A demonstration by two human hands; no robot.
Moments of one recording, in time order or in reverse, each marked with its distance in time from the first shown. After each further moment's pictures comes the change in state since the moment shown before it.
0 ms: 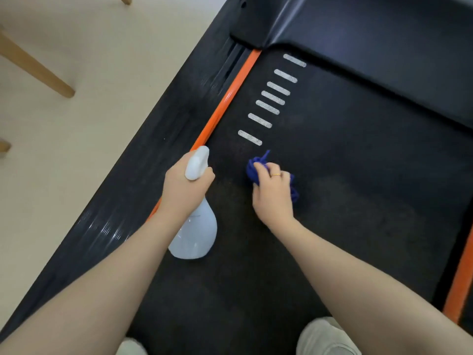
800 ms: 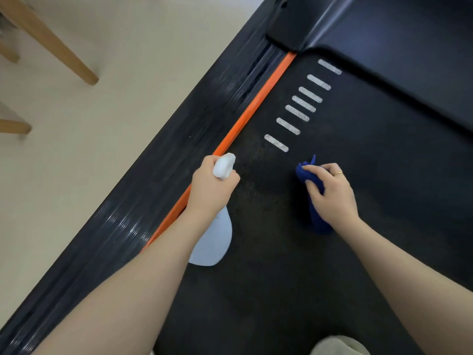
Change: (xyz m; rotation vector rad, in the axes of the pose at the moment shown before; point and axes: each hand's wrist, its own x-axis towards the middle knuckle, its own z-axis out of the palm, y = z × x) left_hand 0.018 -0.019 0.007 -0.053 0.035 -0.140; right_hand 0.022 0.054 -0.041 0.192 0.011 -0.020
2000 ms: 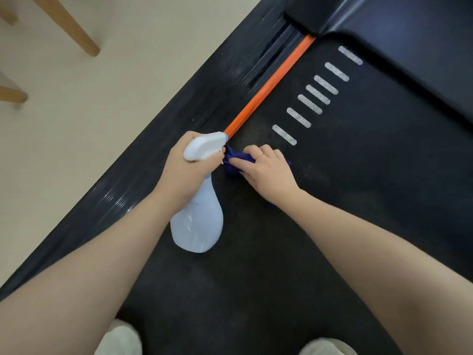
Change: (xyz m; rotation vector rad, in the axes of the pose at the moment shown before) left_hand 0.012 -0.019 -0.032 -0.249 -0.022 0.097; right_hand 0.042 -0.066 0.077 -0.329 -0.089 -0.700
